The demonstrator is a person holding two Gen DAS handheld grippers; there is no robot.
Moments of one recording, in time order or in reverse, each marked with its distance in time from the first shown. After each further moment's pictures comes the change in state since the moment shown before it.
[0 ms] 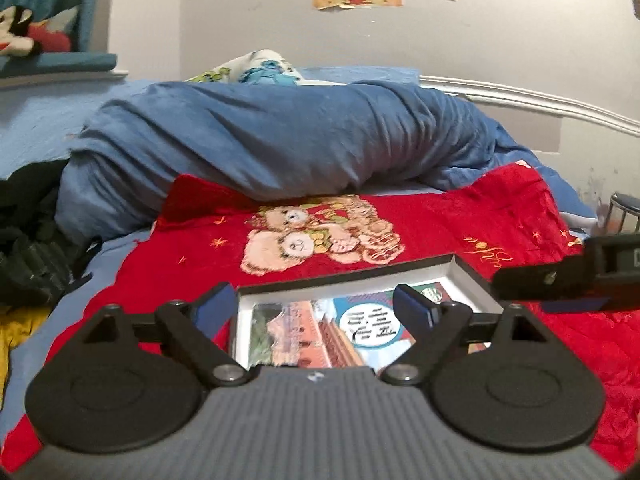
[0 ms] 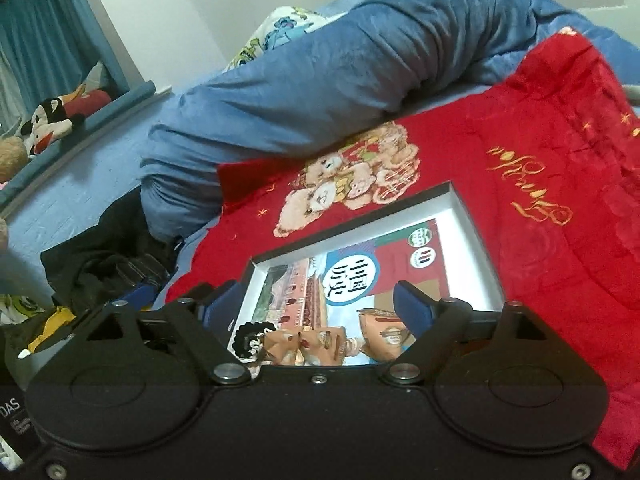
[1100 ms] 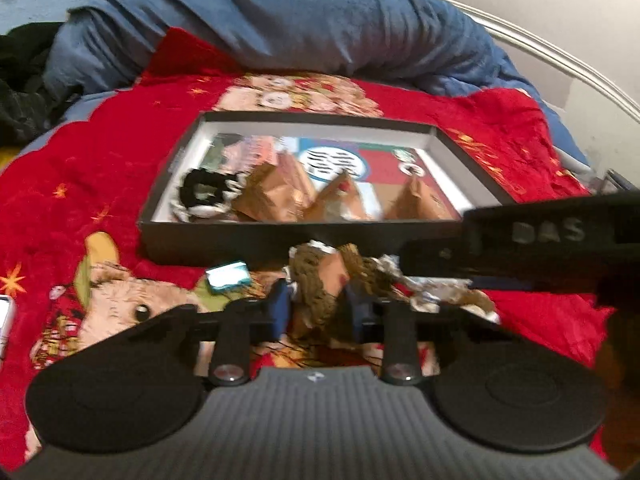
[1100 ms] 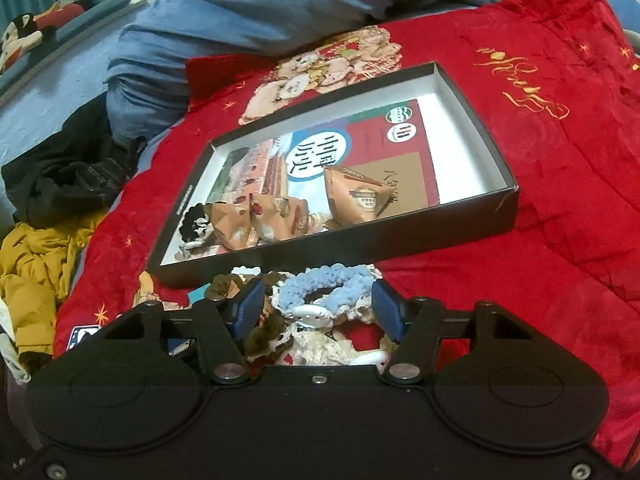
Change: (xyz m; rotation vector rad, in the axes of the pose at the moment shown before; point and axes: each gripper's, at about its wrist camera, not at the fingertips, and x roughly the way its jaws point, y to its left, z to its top) left arm 0.009 -0.037 -0.096 -0.146 0.273 -0.058; right arm 0.041 -0.011 -0.073 -0.052 0.248 -0.094
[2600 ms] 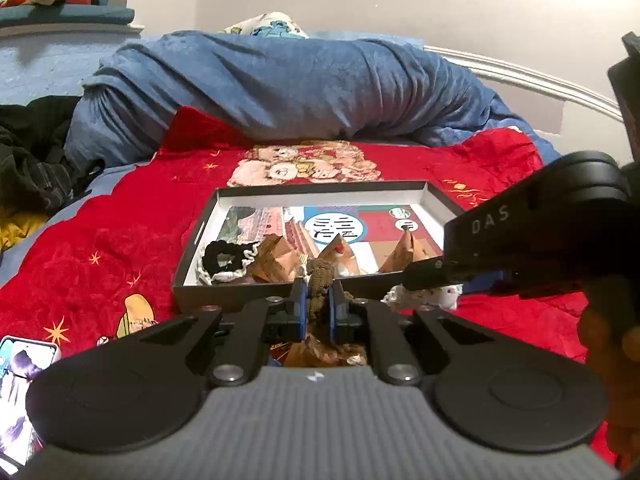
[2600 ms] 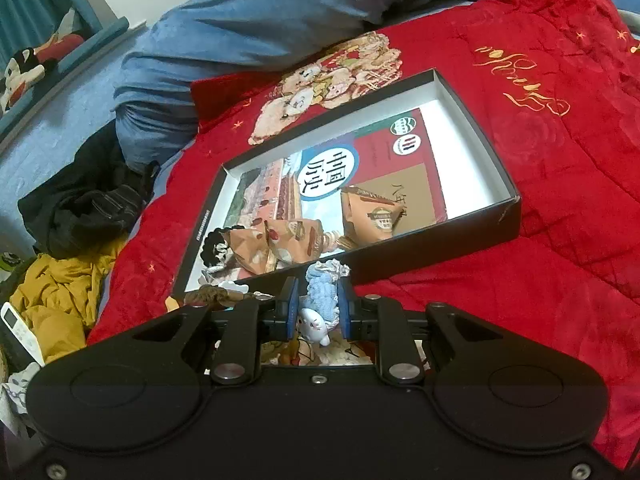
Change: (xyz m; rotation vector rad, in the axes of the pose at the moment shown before) left arm -0.044 -0.016 0.003 0.073 -0.206 0.069; right arm -0.014 -0.006 0.014 0.081 -0.022 0.068
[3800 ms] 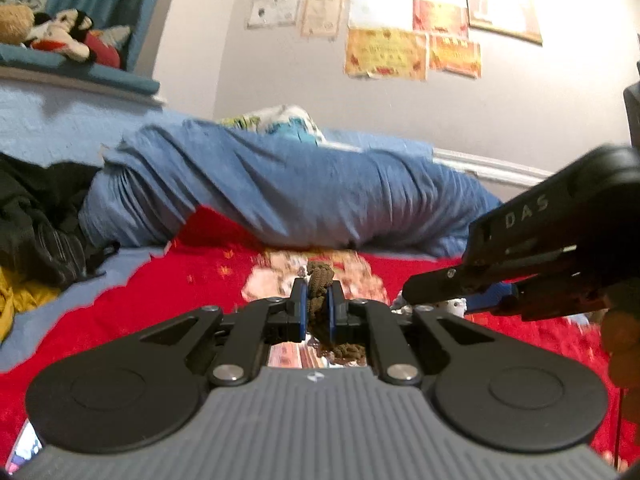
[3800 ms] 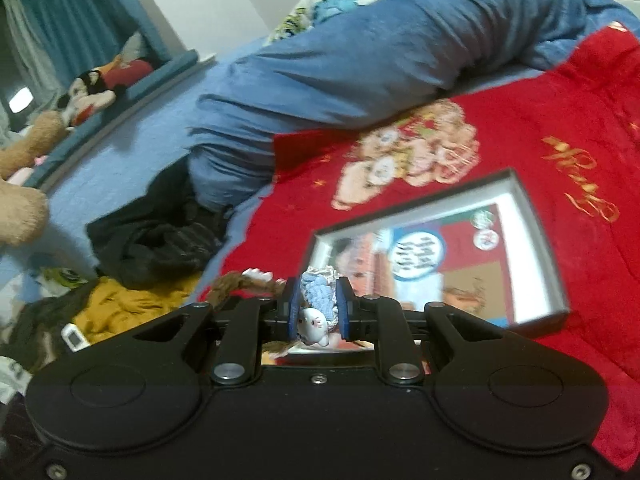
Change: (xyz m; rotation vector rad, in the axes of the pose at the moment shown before) left arm -0.035 0.031 0.069 -0.090 -0.284 -0.001; right arm -0.066 0.070 0.062 -0.080 -0.097 0.155
